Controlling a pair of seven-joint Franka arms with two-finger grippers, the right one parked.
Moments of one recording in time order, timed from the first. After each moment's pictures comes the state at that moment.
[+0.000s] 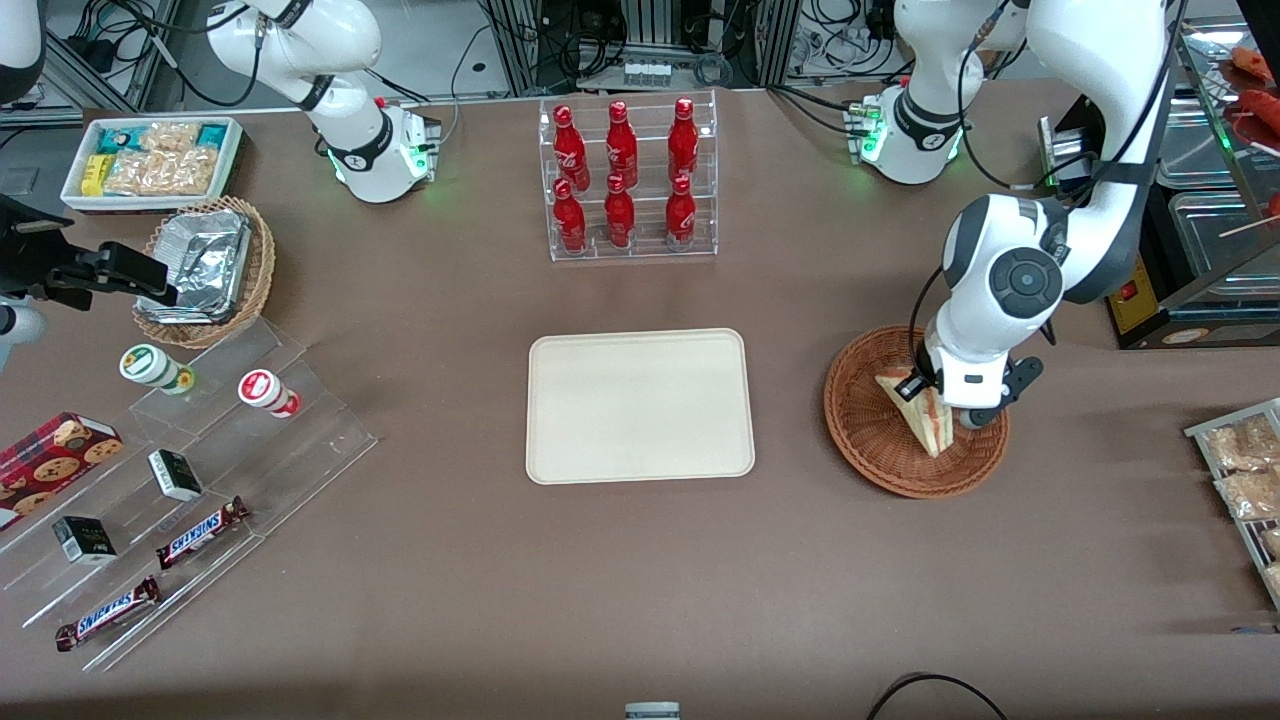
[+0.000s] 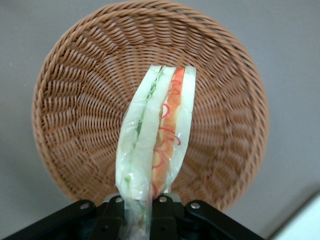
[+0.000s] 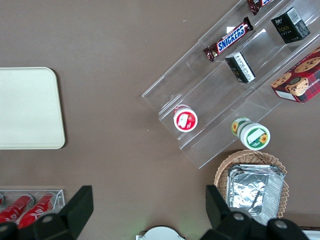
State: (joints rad) arm -0.14 0.19 -0.12 -2.09 0.08 2.18 -0.92
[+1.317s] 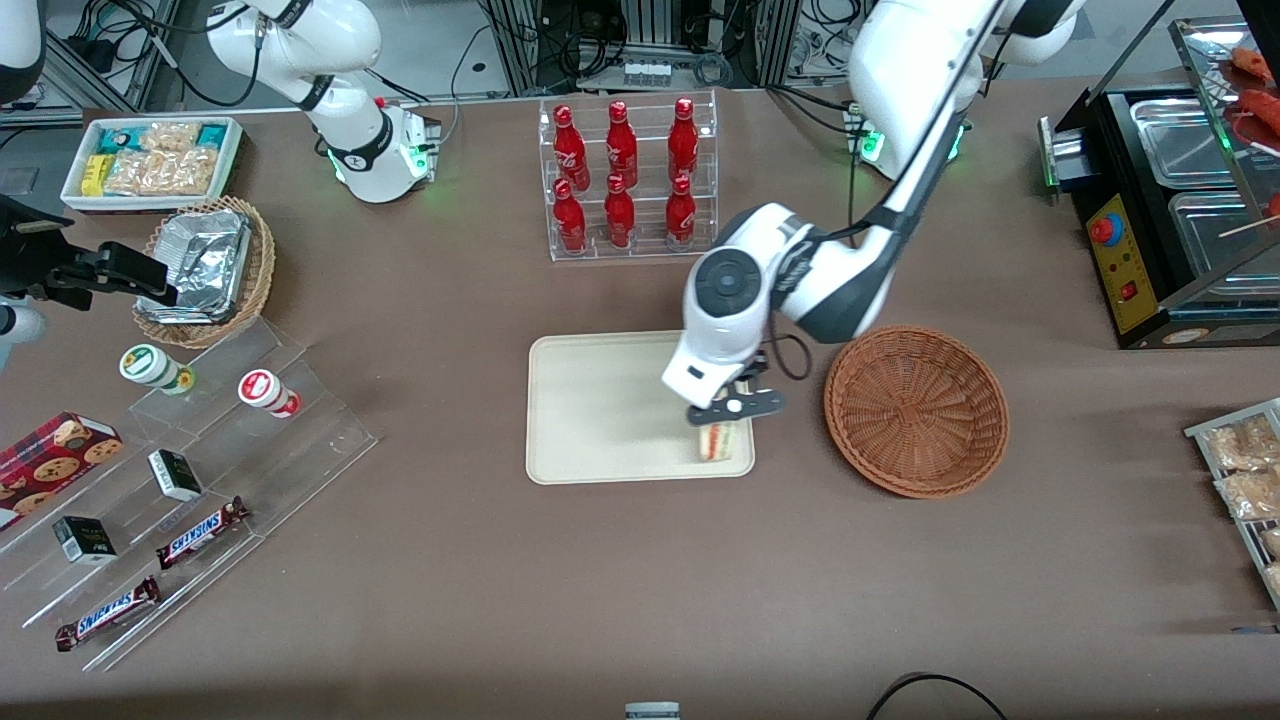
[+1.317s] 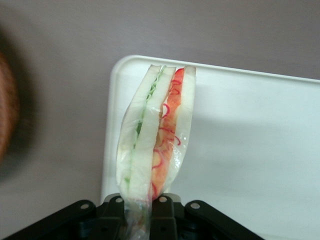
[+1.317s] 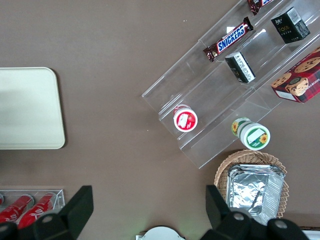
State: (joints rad) arm -0.61 0.58 -0.13 -1.55 0.07 2.07 -0.94
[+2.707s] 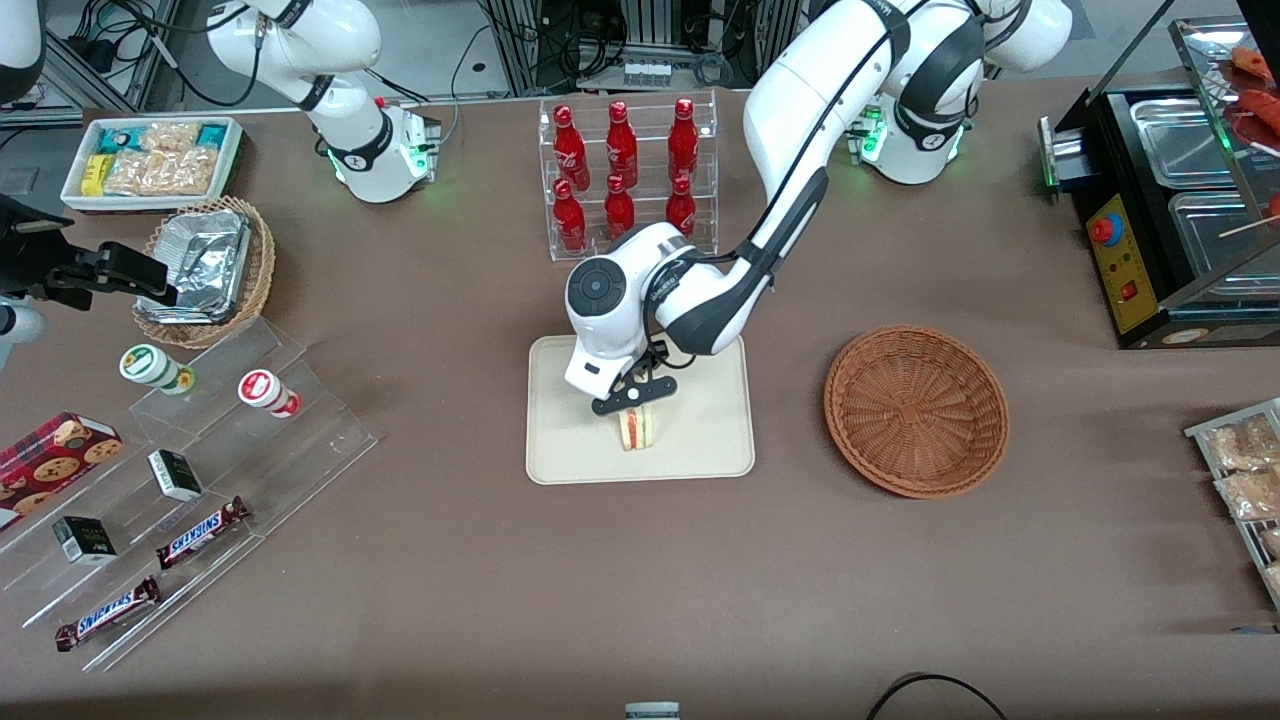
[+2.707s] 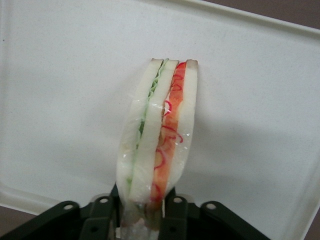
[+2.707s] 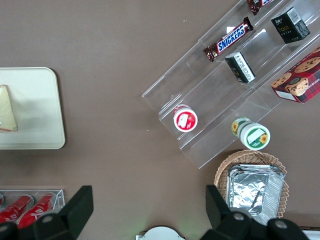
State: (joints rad) arm -0.77 0.86 -0.12 -1.25 0.08 2.03 -1.17
